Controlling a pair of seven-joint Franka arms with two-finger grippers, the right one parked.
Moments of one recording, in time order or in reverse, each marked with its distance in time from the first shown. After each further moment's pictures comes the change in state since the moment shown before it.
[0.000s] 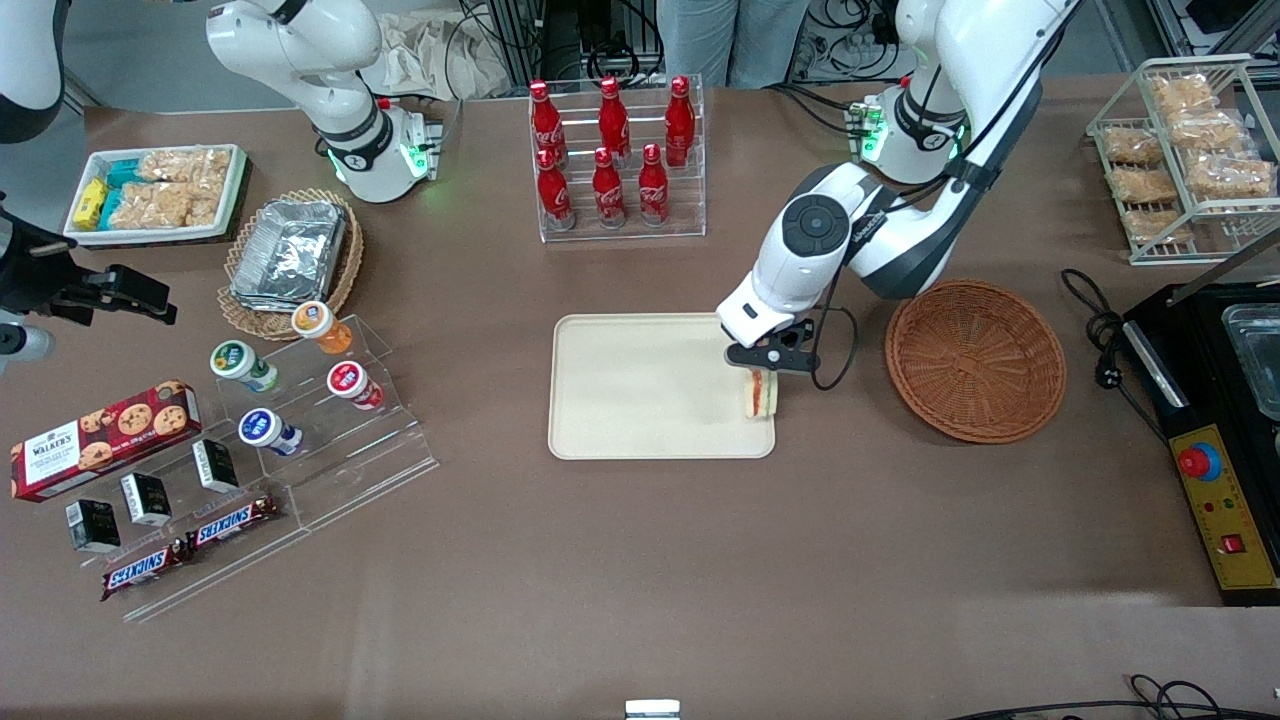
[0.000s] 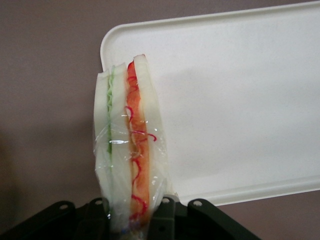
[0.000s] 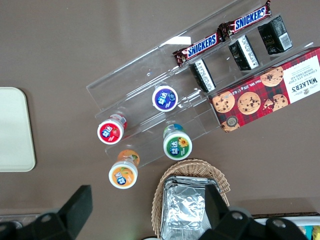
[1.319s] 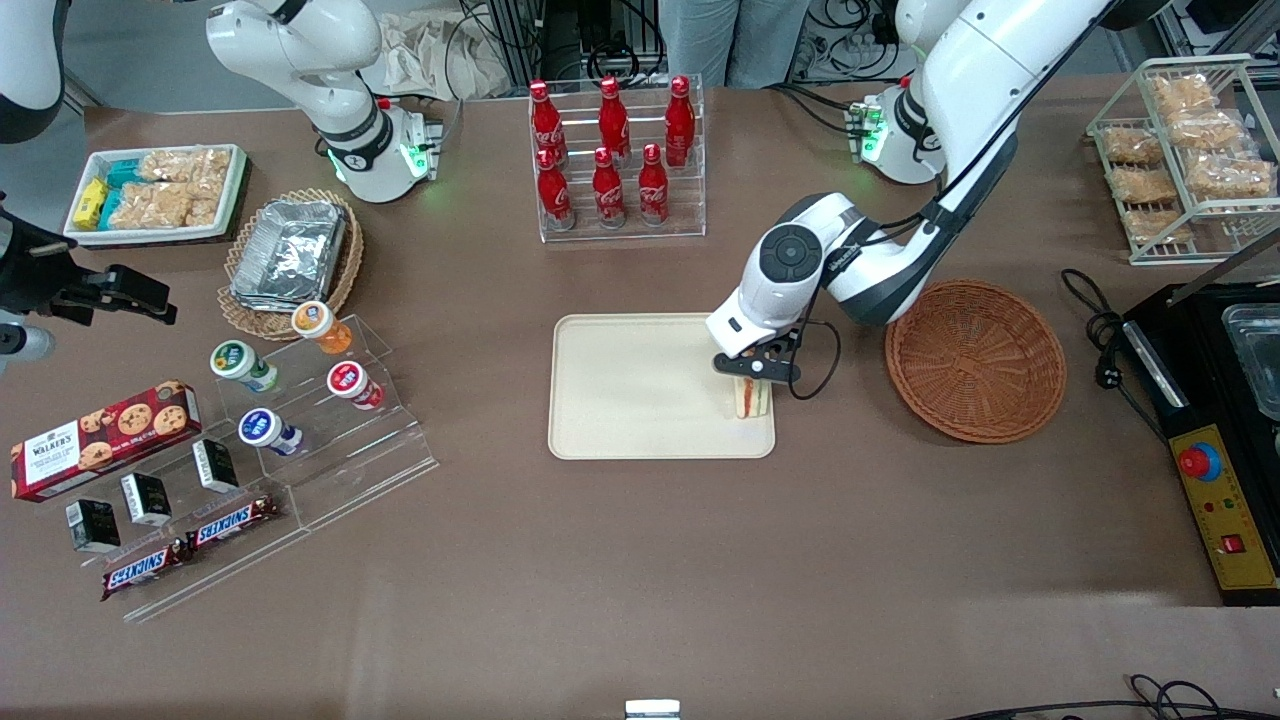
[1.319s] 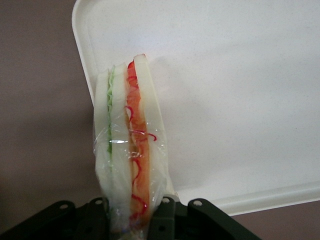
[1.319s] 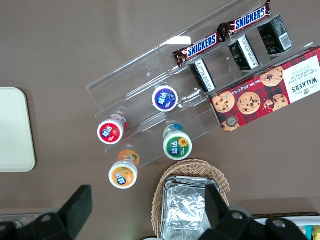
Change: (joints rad) arm -0.018 0.123 0.001 0.007 0.122 0.022 -0.052
